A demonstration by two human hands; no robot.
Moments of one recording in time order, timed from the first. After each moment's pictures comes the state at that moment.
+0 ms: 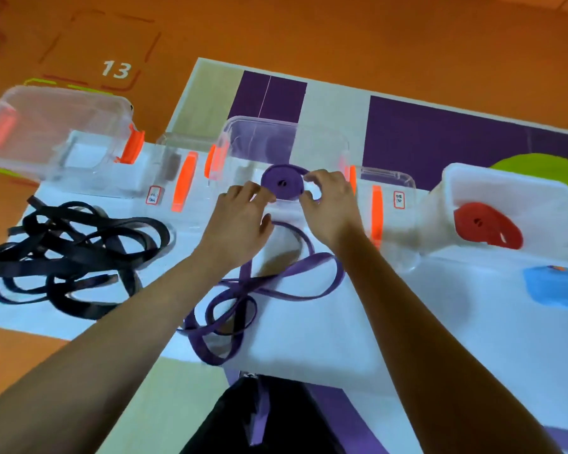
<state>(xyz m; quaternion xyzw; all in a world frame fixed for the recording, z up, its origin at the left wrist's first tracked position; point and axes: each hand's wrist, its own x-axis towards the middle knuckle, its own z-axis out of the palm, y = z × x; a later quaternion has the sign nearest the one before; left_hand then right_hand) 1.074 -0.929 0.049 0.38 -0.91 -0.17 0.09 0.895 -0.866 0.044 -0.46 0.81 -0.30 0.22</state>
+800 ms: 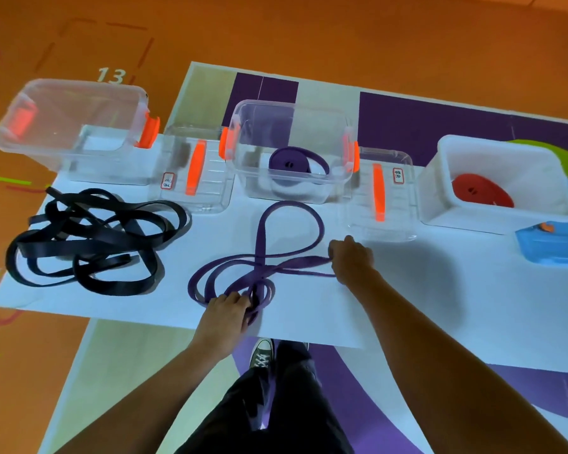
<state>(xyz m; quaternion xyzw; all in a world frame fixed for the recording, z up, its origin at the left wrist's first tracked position) 1.231 -0.785 -0.072 0.38 -0.90 -0.18 -0.13 0.931 -0.752 -0.053 -0.47 0.84 0.16 0.23</state>
